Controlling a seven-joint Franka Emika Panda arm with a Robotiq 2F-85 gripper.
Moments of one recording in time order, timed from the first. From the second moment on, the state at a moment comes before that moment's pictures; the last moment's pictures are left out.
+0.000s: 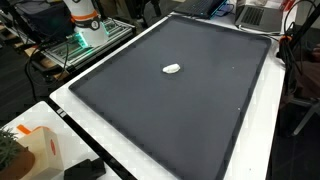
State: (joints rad) arm 0.11 -0.40 -0.10 -2.75 0.12 2.65 -0.19
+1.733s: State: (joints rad) arm 0.18 -0.23 -0.34 -2.74 0.69 2.78 -0.82
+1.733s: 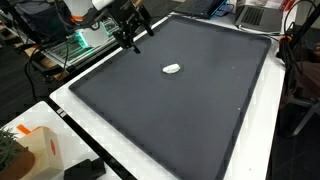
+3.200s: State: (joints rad) arm 0.26 -0.25 -0.31 -2.74 1.27 2.91 -1.47
